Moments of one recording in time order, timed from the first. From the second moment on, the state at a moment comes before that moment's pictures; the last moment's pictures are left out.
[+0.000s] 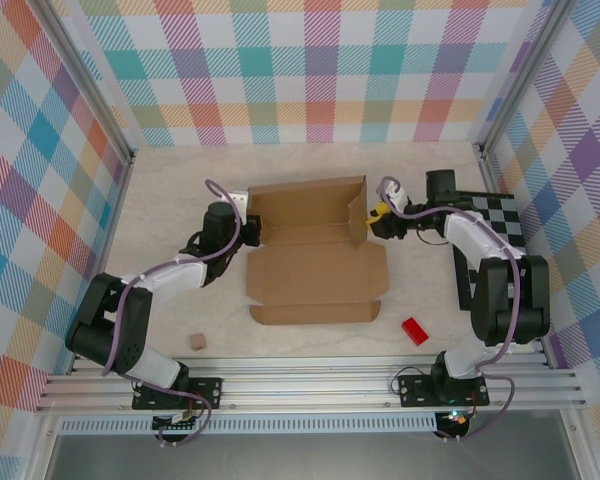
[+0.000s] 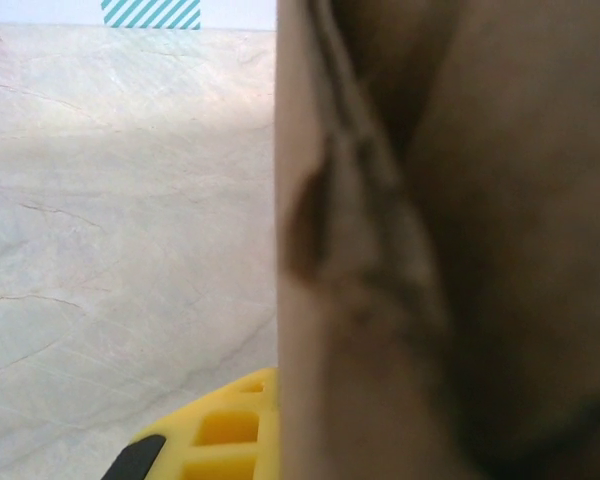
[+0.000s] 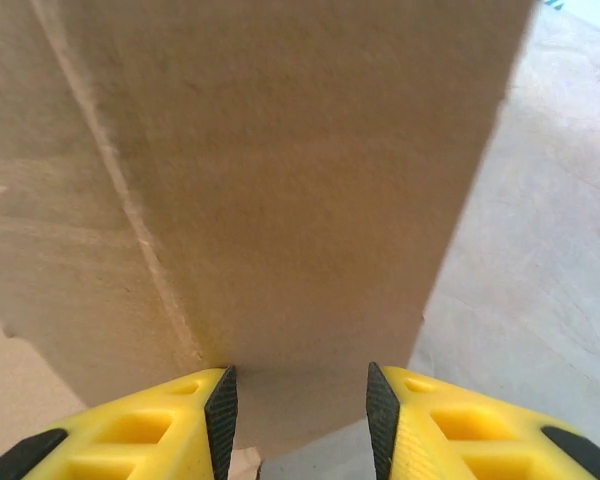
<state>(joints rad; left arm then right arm) -0.40 1.50 0.74 0.30 -0.01 -0.21 0.09 1.62 1.09 -0.39 -0.86 -0.68</state>
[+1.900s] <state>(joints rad) -0.53 1.56 0.58 0.52 -0.15 -0.06 0.27 1.60 0.90 0.08 -0.21 -0.03</state>
